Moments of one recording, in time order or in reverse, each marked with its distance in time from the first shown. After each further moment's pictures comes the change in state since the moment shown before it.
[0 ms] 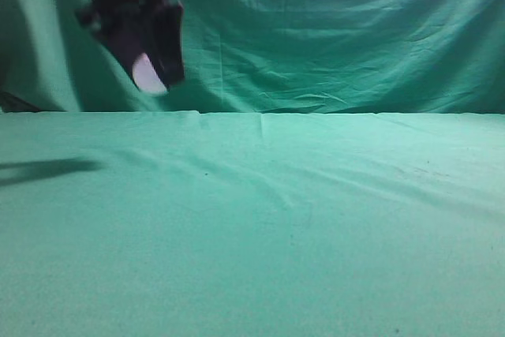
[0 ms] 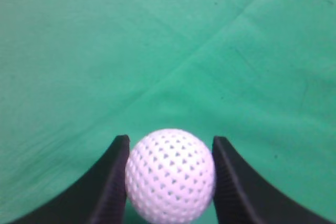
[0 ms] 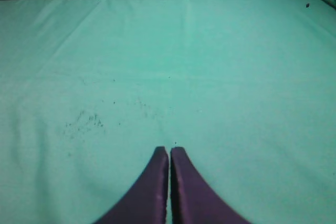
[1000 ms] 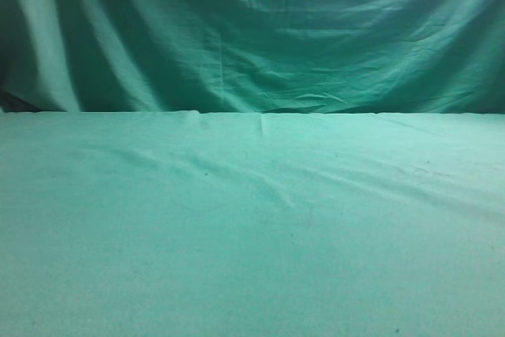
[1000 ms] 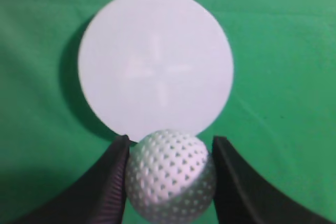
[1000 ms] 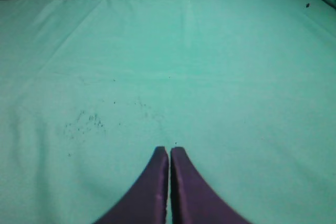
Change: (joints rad) left arm 0.483 -0.352 0.379 0.254 -0.014 -0.358; right arm 0.000 0.000 0.000 0.000 0.000 0.000
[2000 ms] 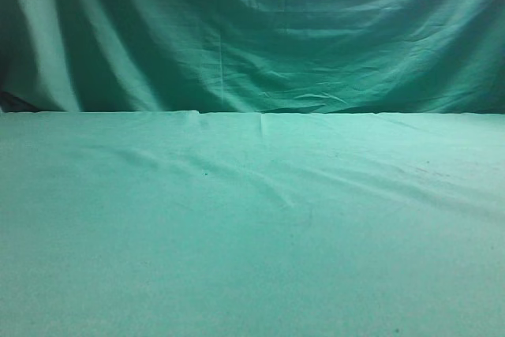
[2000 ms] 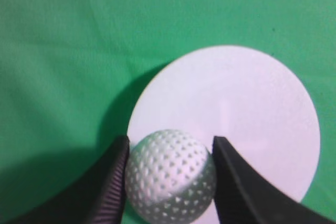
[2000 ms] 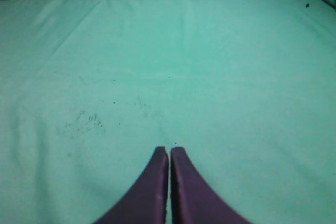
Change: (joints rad) left arm 0.086 0.163 0.000 0.043 -0.239 0.007; right arm 0.000 0.000 0.000 0.000 0.000 0.000
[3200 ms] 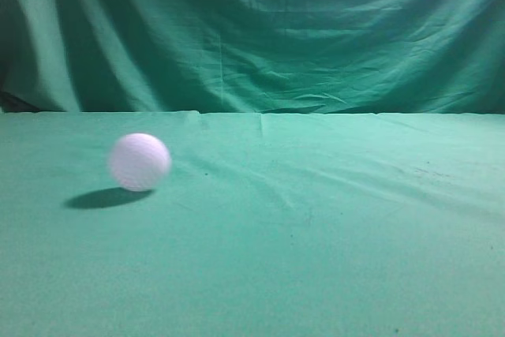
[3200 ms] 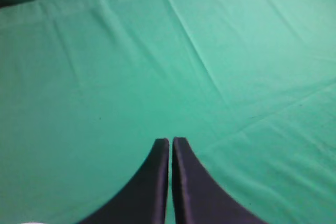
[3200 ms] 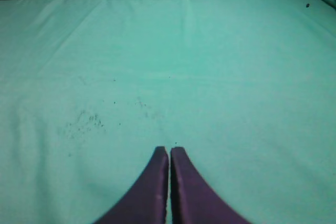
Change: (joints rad) left arm -0.229 -0.202 -0.464 -0.521 0.372 0.376; right arm 0.000 0.000 0.000 0.000 0.000 0.000
